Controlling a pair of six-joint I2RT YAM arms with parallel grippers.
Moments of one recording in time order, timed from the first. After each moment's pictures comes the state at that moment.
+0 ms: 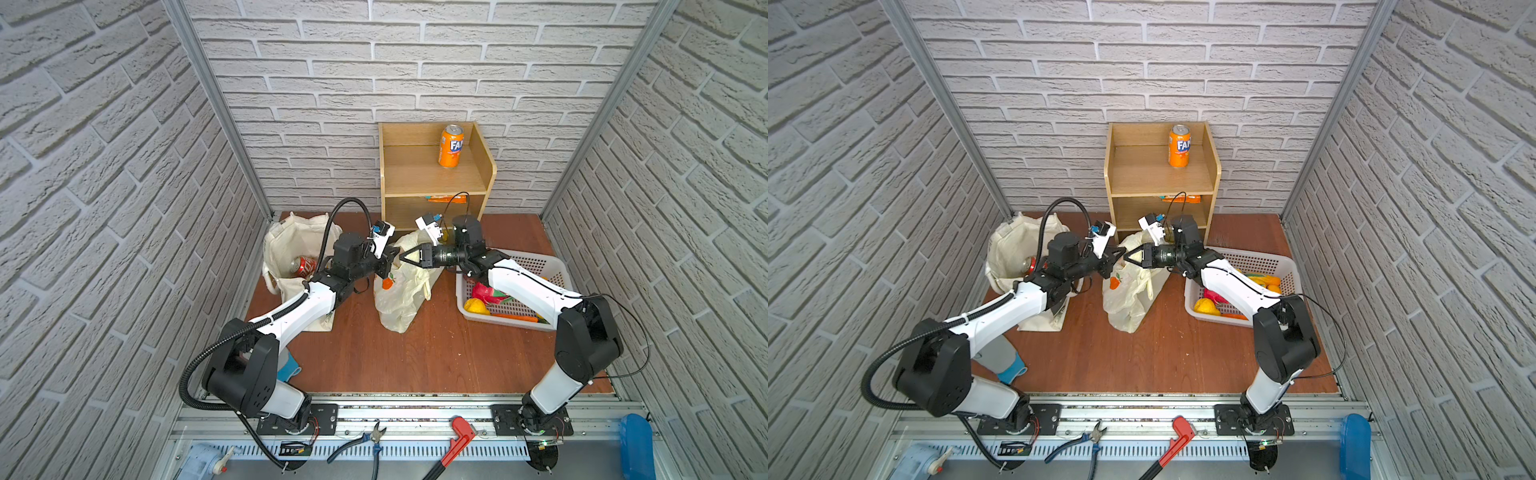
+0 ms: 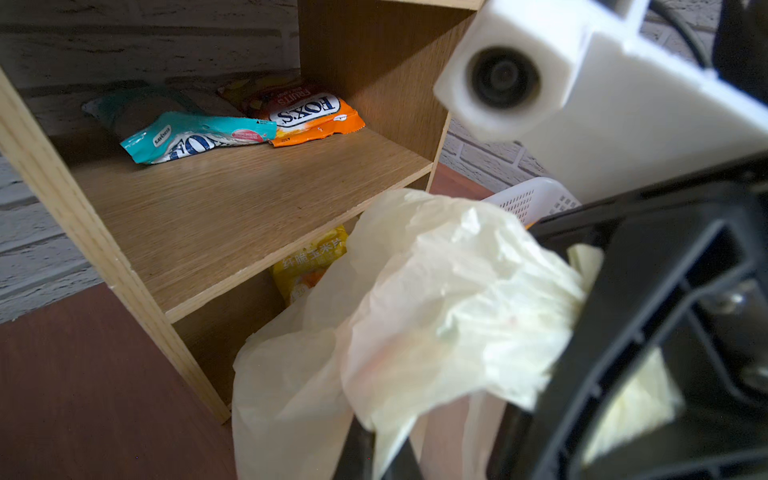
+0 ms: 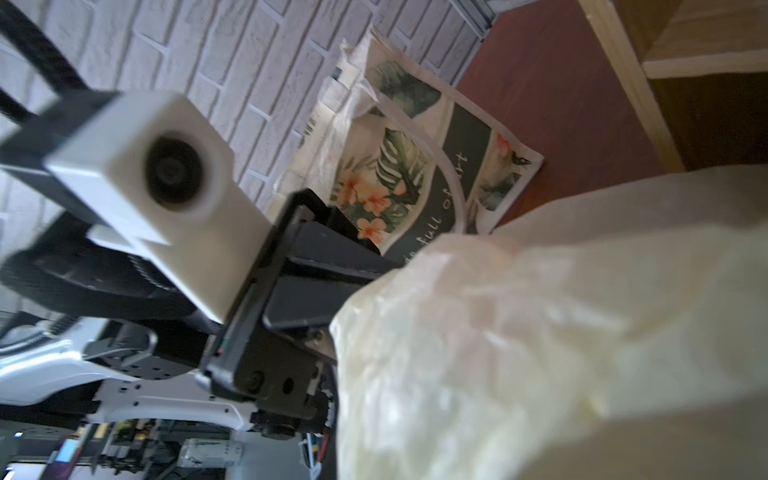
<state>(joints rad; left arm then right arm) -0.48 1.46 0.96 0.19 0.38 -0.02 0.41 1.68 1.24 0.09 -0.89 0.69</state>
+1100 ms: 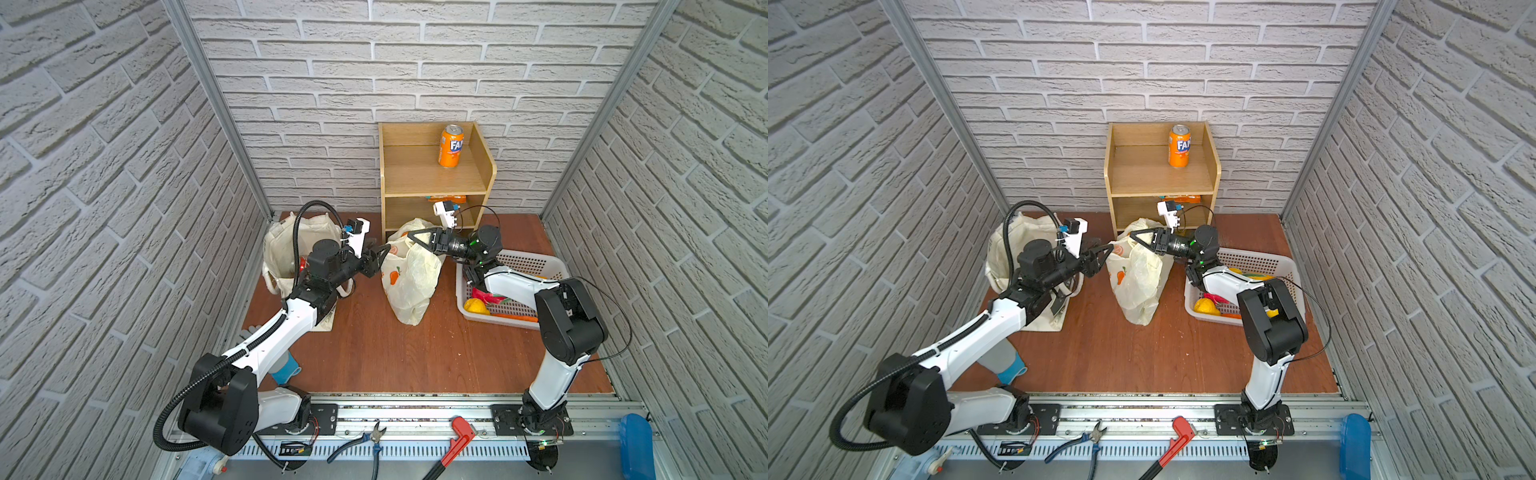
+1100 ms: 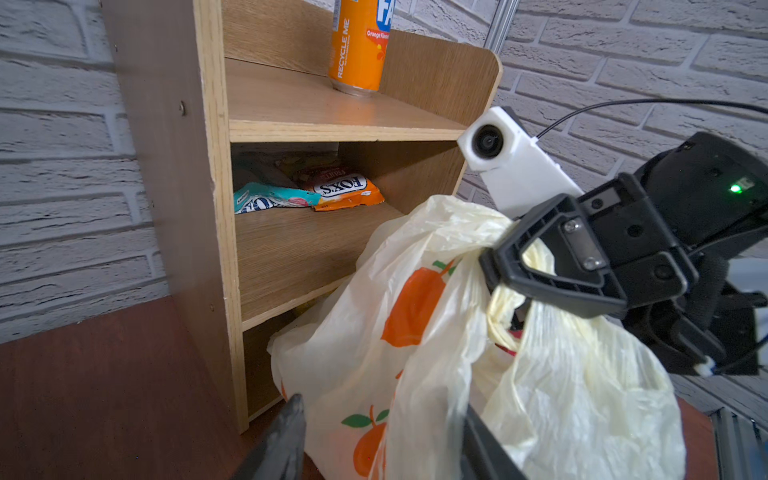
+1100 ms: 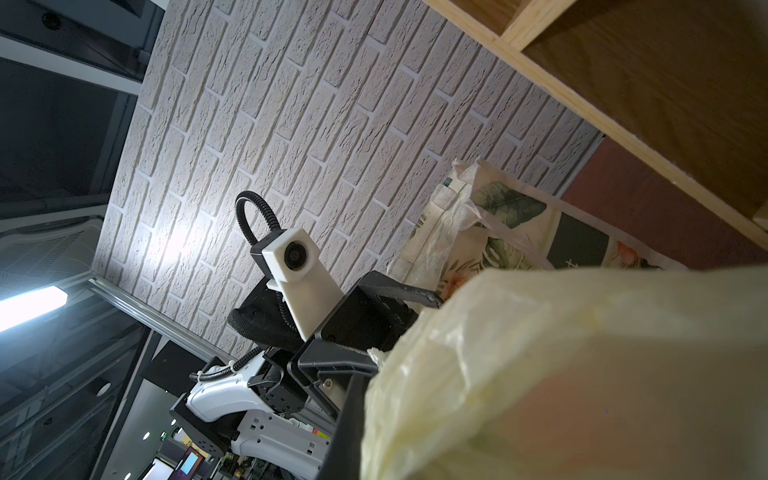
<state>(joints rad) -0.40 1.26 0.83 0.32 0.41 -0.16 0.34 1.81 1.12 1.03 -0.97 1.33</state>
